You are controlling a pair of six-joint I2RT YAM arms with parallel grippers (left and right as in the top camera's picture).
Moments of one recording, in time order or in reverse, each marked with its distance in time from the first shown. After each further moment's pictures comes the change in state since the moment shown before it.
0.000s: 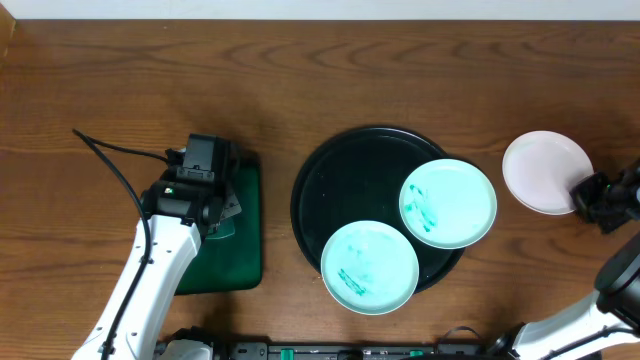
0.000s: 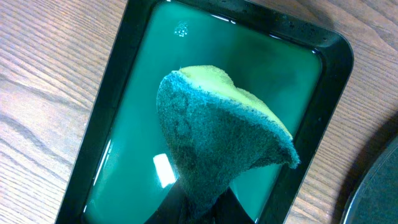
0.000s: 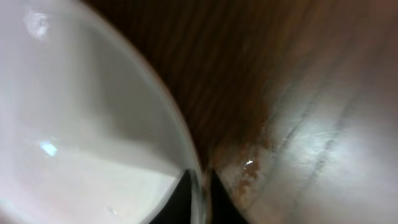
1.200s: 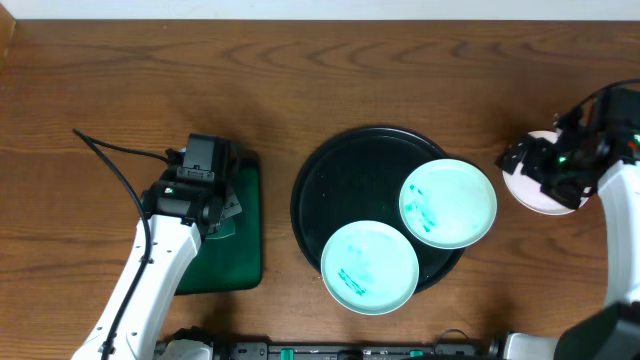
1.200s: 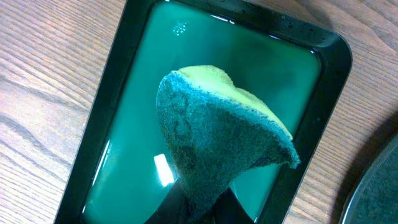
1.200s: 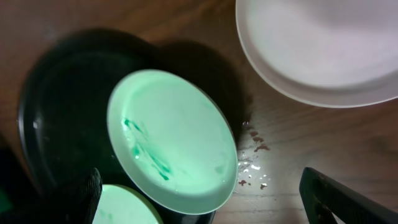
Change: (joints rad) left arm 0.000 0.001 0.000 0.002 0.003 0.000; right arm 0.386 -0.401 0.092 -0.404 -0.127 -0.174
